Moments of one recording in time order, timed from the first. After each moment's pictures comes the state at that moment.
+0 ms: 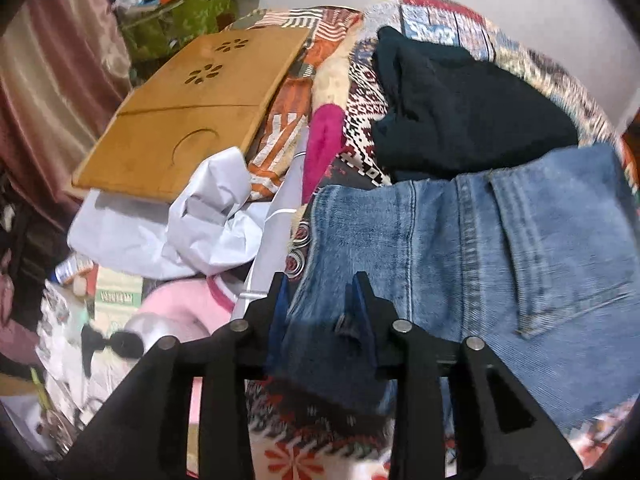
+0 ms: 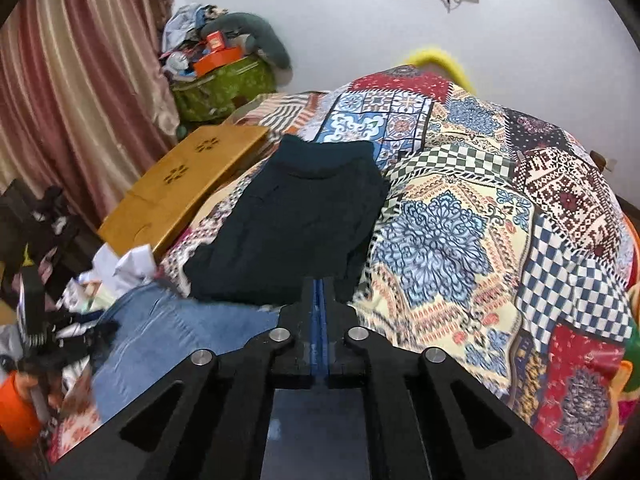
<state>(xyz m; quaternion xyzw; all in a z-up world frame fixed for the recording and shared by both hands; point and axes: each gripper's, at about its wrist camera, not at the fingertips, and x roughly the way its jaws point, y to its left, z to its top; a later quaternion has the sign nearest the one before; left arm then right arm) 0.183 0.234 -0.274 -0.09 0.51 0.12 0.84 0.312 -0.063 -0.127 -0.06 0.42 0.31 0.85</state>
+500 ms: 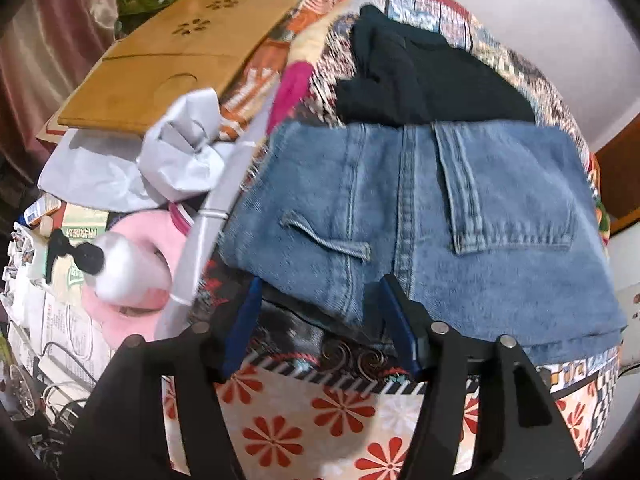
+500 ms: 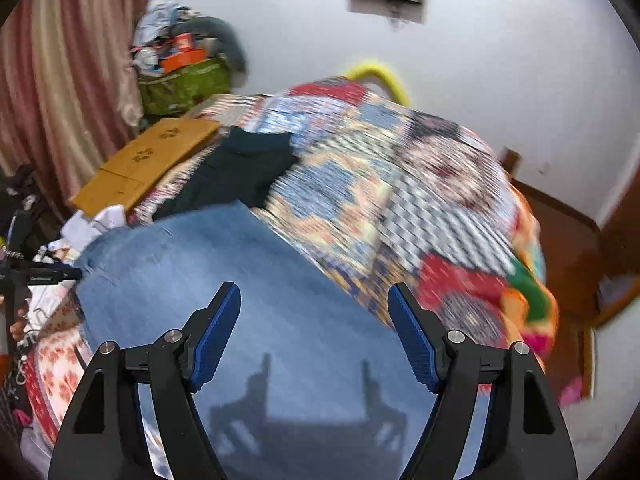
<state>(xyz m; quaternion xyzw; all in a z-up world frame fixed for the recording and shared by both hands) 0.147 0.201 -0.278 -0.16 0.55 0.08 0.82 0.211 -0.188 -0.088 -0.10 0.40 0.20 0.89</state>
